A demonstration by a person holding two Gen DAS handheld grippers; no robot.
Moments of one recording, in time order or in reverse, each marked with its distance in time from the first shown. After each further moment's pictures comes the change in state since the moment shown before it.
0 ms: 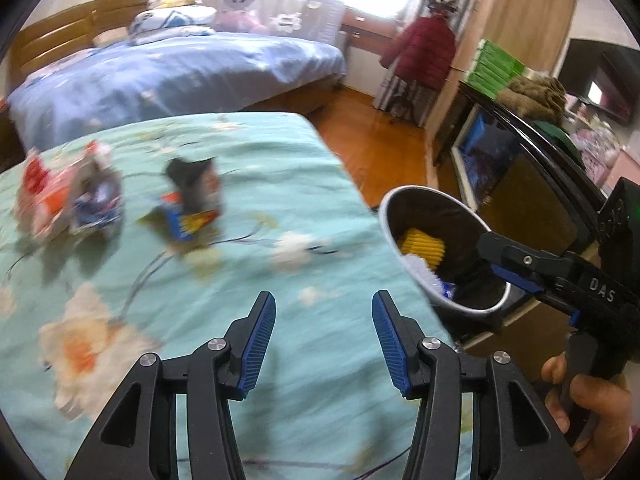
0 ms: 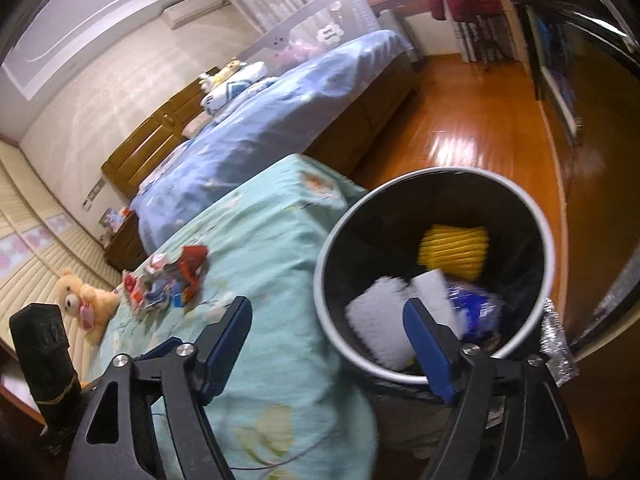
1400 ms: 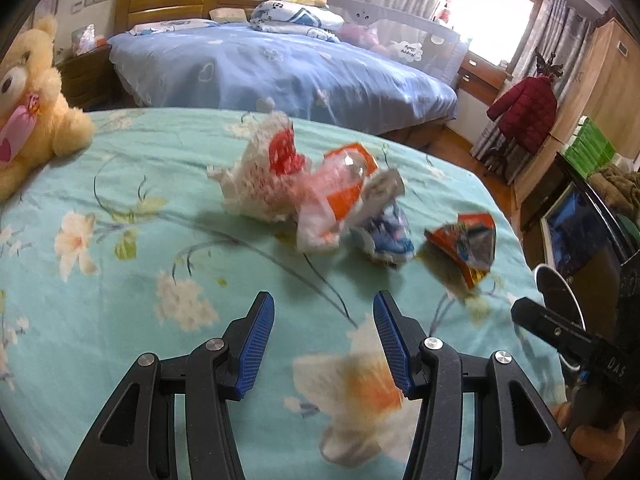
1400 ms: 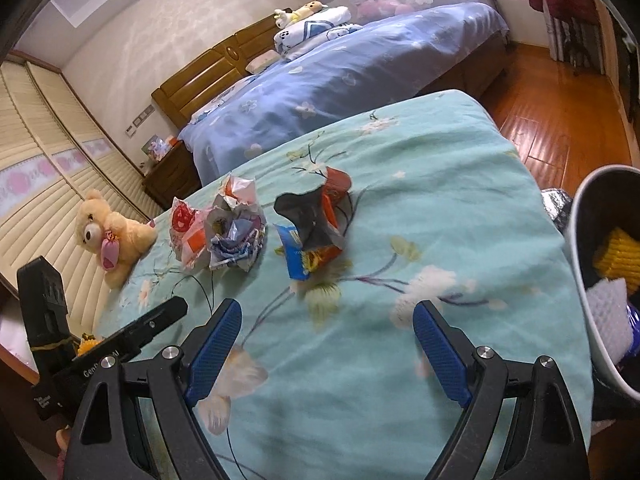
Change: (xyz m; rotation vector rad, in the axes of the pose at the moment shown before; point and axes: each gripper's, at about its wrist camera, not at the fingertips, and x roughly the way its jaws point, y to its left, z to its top) left arm -0.057 0.175 0.020 -0.247 -0.068 0.208; right arm 0.103 0.136 -0.025 -0.184 0.147 0.126
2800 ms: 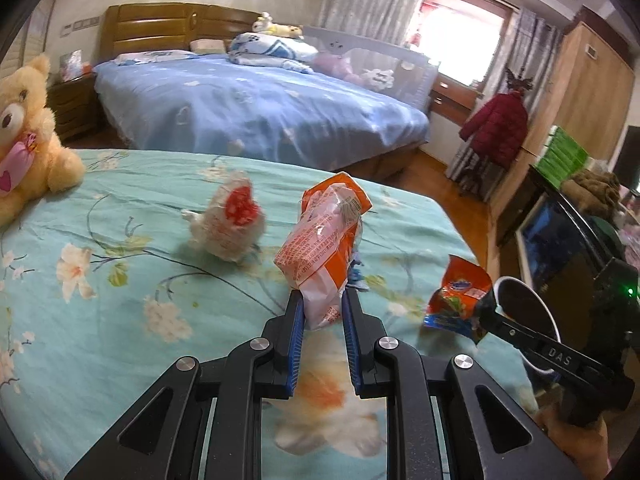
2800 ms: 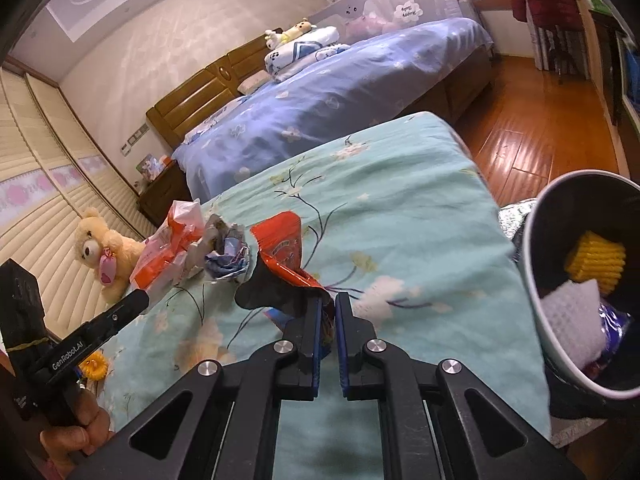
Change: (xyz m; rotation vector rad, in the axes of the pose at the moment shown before) left arm -0.010 -0.021 -0.006 0.062 -0.106 -0.090; right arm -0.040 -0.025 -0.006 0.030 -0.079 -0.027
